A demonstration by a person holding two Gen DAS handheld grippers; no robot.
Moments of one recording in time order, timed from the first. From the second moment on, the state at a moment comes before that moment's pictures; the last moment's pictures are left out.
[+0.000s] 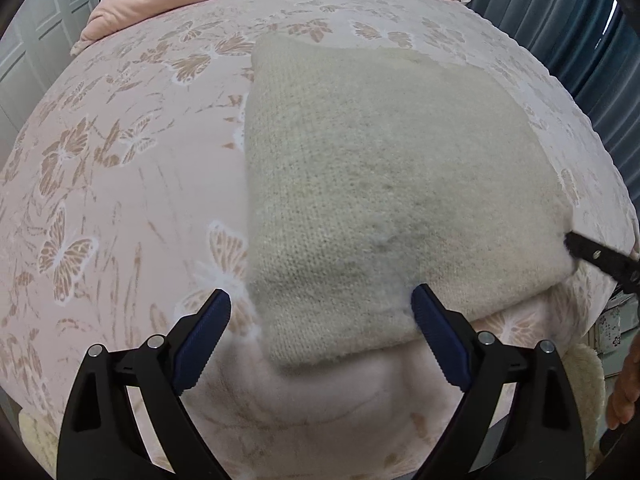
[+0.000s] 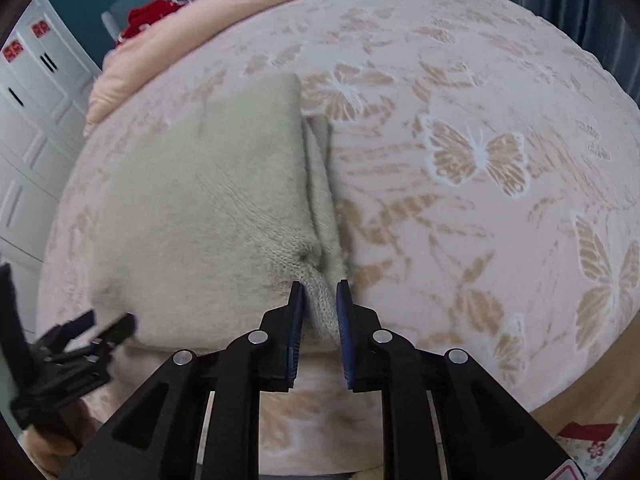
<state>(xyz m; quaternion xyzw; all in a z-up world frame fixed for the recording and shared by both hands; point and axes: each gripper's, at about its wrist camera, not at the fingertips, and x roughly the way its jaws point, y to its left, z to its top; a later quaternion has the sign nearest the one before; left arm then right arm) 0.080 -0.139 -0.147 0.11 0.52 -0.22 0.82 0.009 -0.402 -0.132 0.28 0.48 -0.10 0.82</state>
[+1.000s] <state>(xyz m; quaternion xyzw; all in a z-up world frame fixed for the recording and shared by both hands) 0.158 -0.109 -0.164 -0.15 0.62 -0.23 0.74 0.057 -0.410 -0.182 0.38 0.50 -0.03 0.78</state>
